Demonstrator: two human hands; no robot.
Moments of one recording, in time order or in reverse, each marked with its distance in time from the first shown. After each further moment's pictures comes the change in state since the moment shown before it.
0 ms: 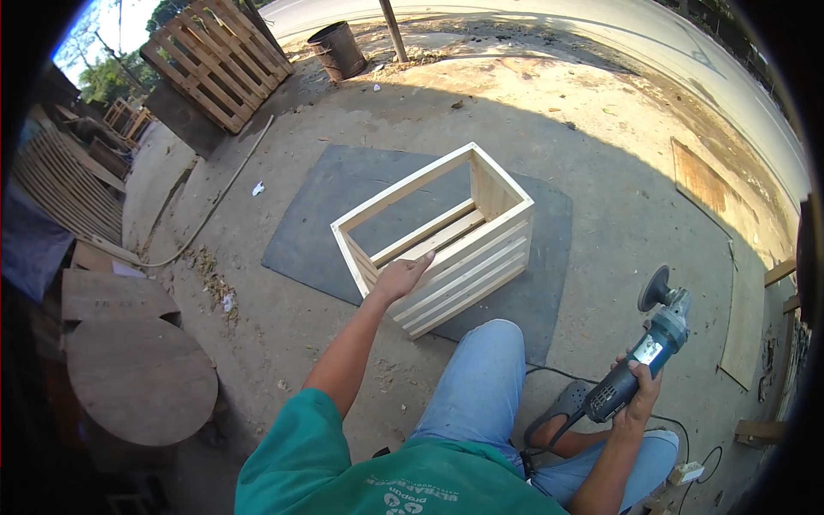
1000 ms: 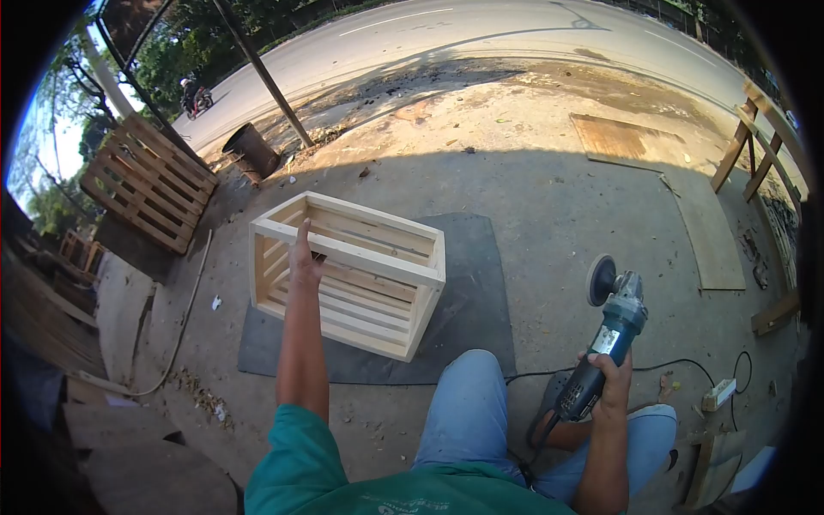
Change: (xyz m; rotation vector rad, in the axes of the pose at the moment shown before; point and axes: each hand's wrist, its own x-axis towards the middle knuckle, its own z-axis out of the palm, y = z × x) left_hand 0.102 0.130 -0.121 -1.232 0.377 0.186; right_hand 0.000 -0.011 -0.024 0.133 0.121 -0.021
